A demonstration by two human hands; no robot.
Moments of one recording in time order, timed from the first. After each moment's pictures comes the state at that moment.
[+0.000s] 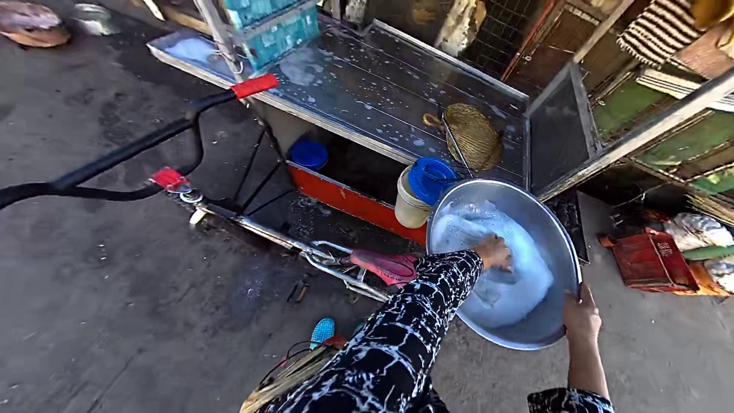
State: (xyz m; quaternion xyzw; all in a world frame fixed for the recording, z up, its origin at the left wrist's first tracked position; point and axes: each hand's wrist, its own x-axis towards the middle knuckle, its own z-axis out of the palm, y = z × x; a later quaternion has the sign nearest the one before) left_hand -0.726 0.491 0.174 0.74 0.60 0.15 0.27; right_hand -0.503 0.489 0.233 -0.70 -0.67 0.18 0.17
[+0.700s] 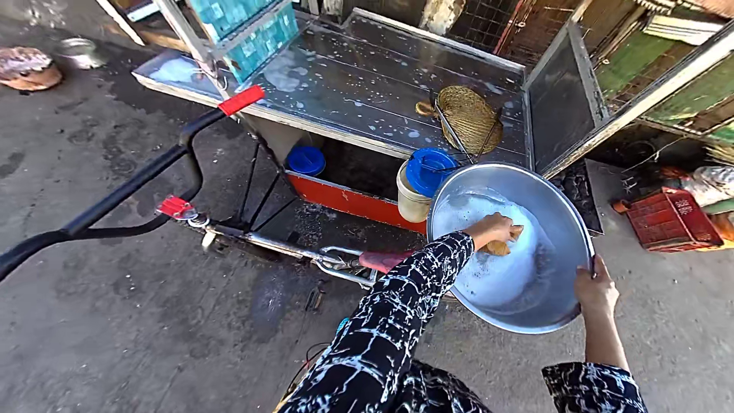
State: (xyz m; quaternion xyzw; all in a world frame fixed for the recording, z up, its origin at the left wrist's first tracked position) left_hand -0.757 0.492 0.207 0.67 0.63 0.13 0.38; right_hand -0.510 0.494 0.230 -0.71 -0.65 0.18 0.17
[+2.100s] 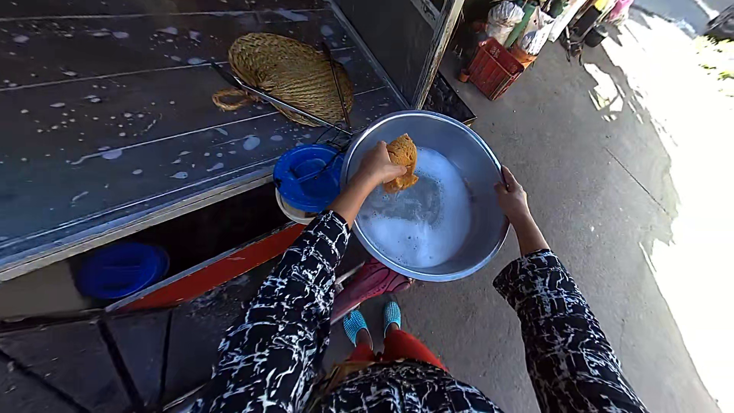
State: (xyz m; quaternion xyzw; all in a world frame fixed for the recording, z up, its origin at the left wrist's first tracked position) left_hand -0.864 0.525 0.238 0.64 0.62 0.18 0.42; right_hand -0.526 0.459 0.224 -0.79 -0.53 0.23 0.21
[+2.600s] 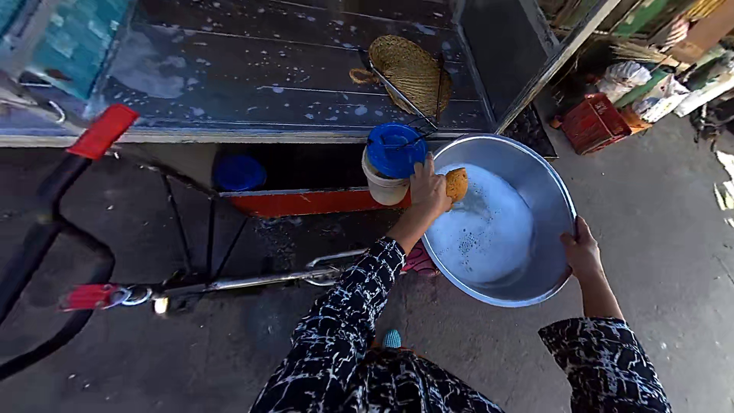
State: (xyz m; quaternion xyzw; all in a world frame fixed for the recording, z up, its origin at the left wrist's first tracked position) left_hand -0.856 0.403 0.234 0.61 0.74 0.15 0.23; right_hand -0.495 0.426 0.223 -0.75 -0.59 0.24 0.18
